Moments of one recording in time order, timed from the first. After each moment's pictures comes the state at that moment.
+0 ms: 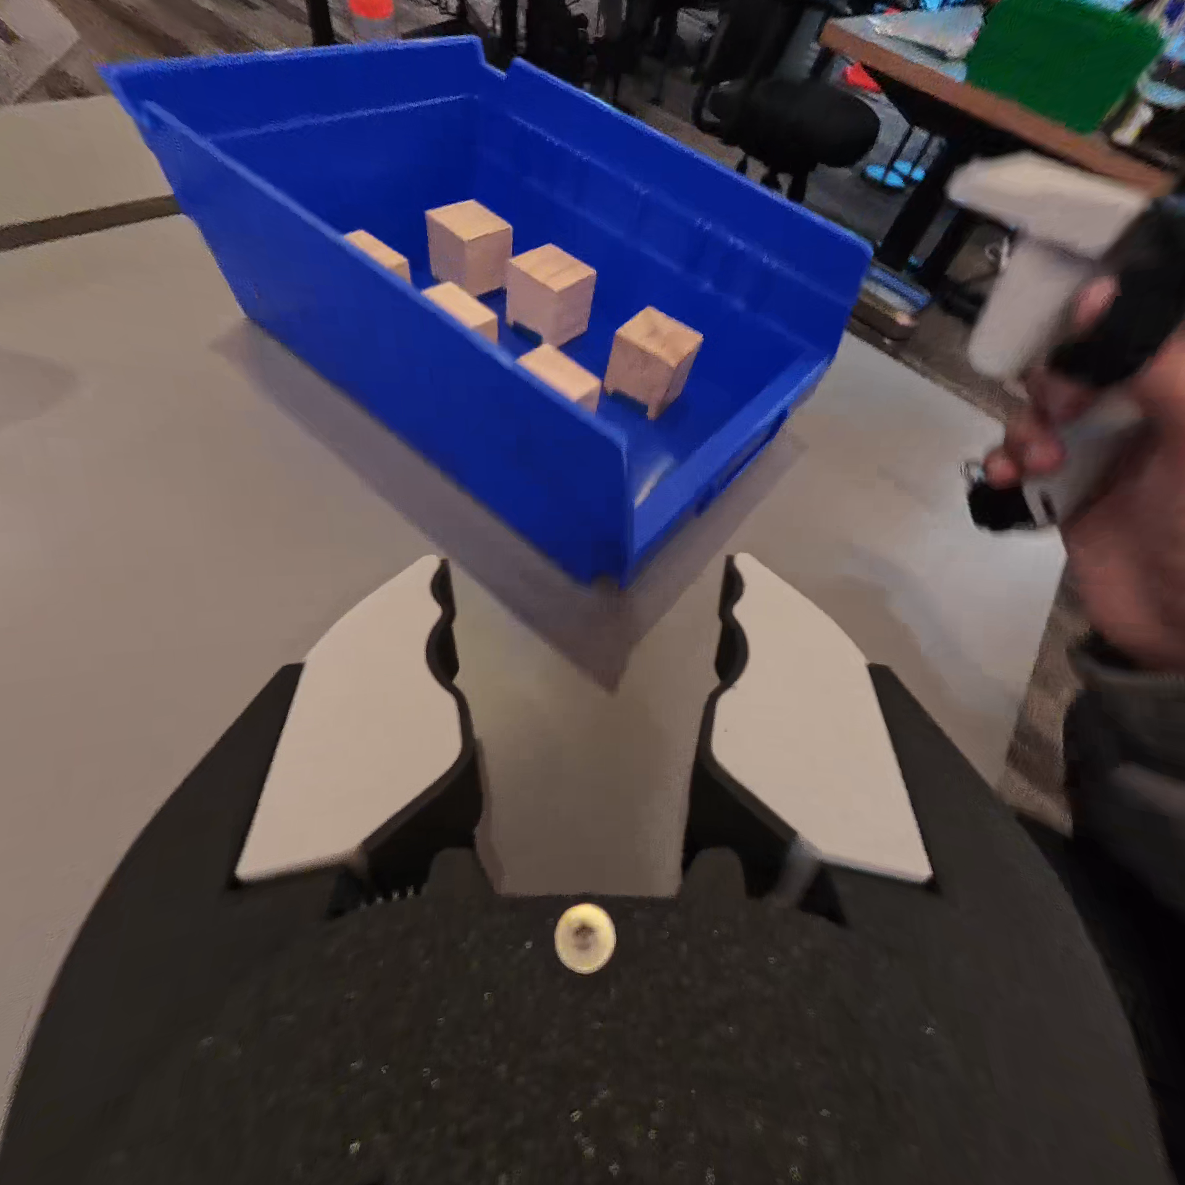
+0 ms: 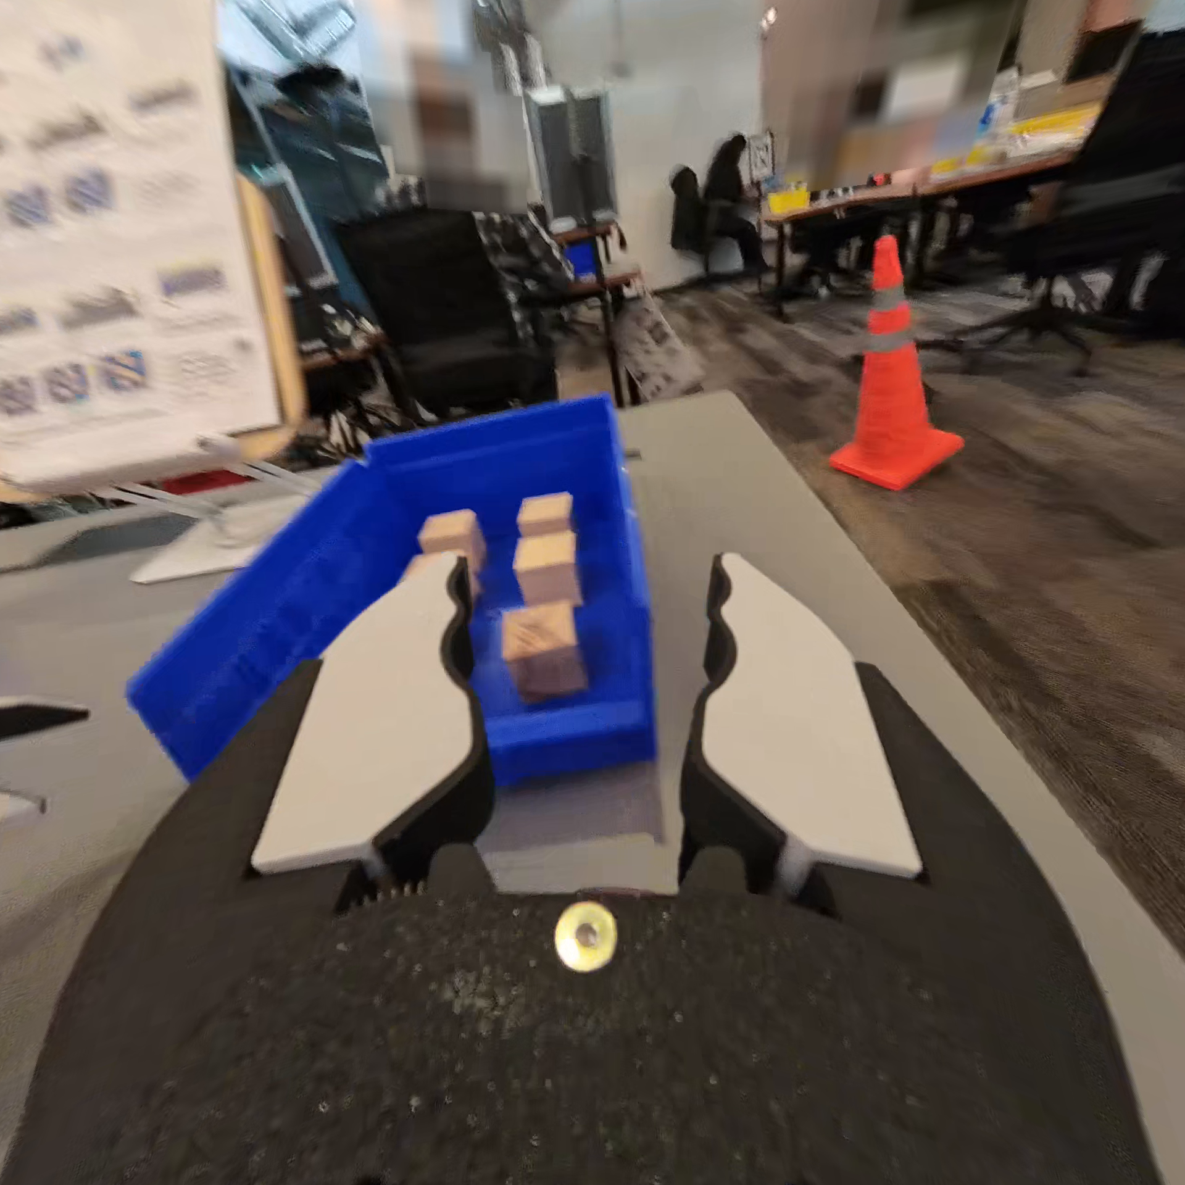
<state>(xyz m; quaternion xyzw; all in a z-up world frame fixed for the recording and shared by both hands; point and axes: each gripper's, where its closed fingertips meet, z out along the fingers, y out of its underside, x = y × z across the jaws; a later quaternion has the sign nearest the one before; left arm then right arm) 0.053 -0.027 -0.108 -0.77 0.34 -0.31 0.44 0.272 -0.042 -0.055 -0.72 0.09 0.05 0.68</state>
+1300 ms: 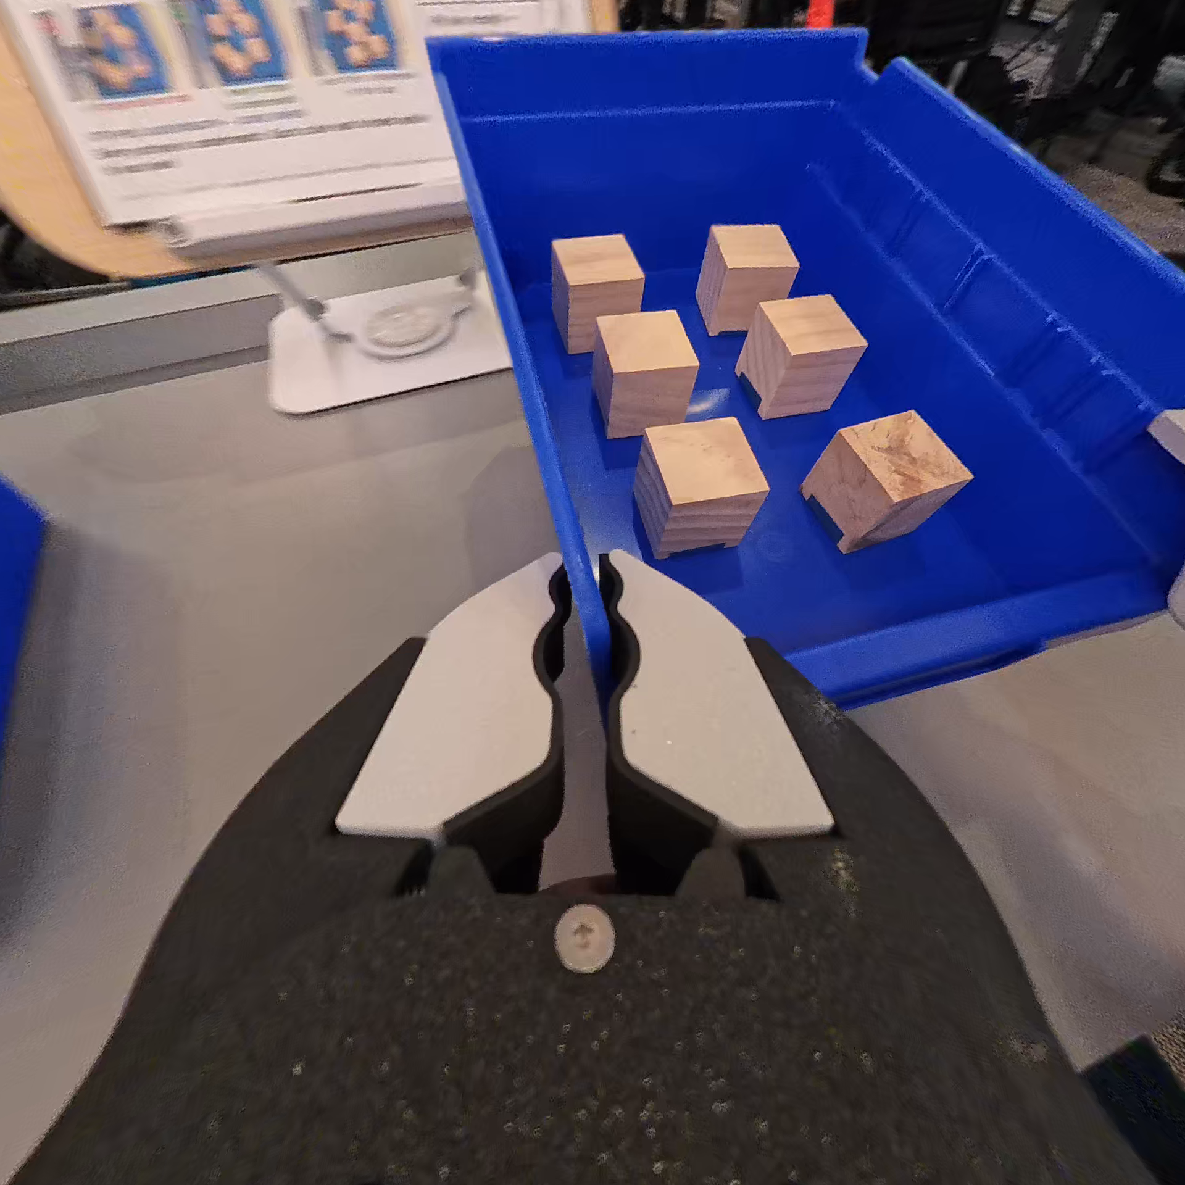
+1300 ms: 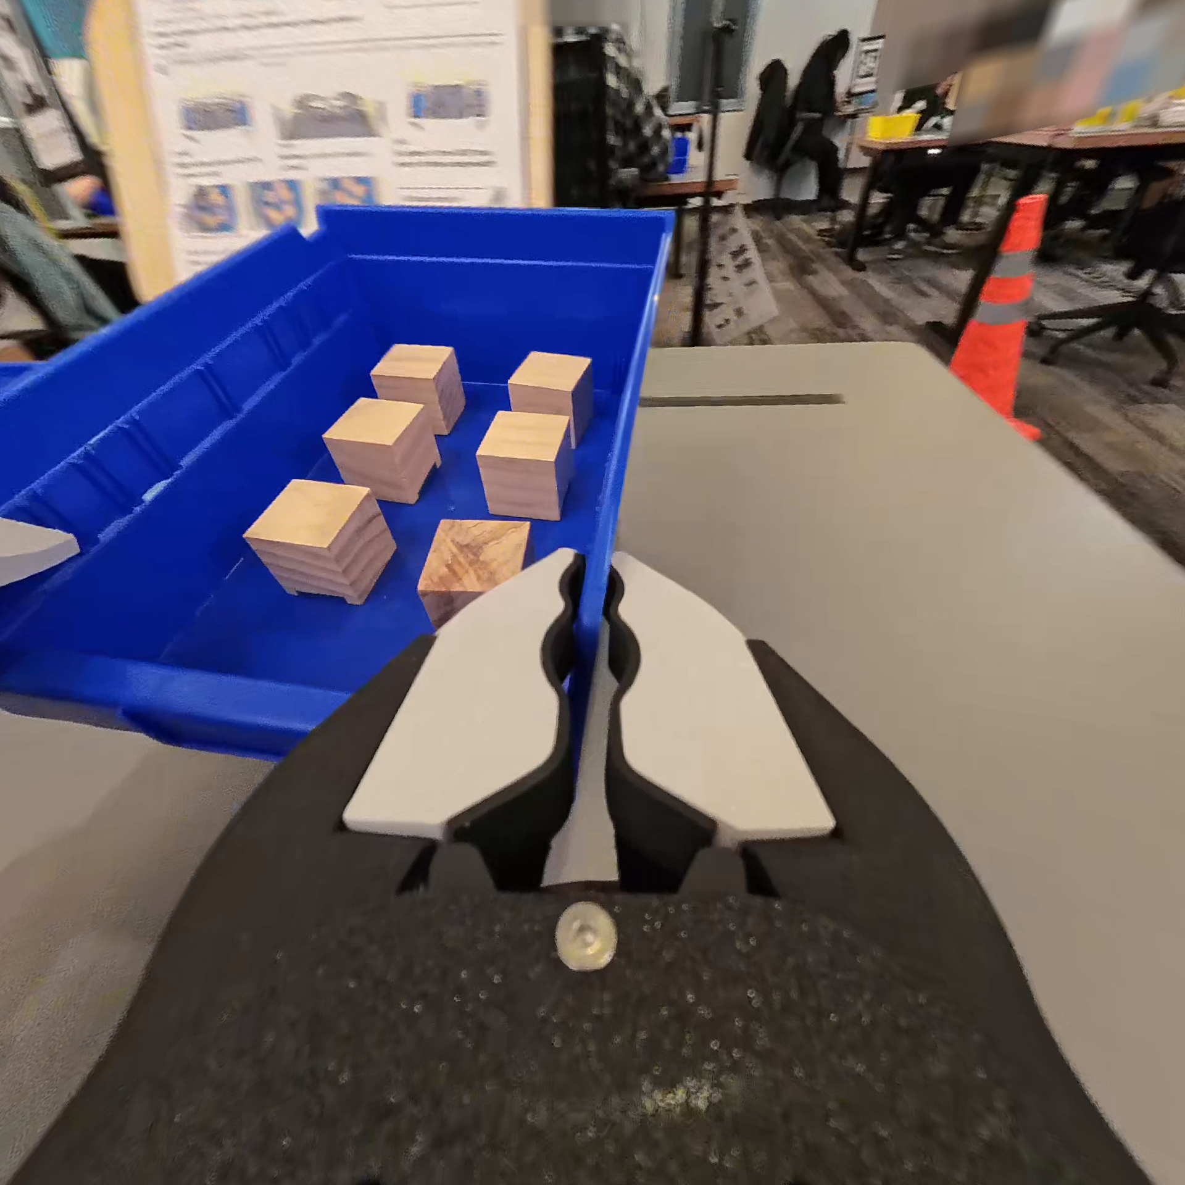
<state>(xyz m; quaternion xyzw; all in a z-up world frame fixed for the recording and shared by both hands) -0.114 -0.011 -0.063 -0.82 0.18 -0.10 0.54 0.075 -0.039 -0.055 -0.77 0.01 0.03 0.64</state>
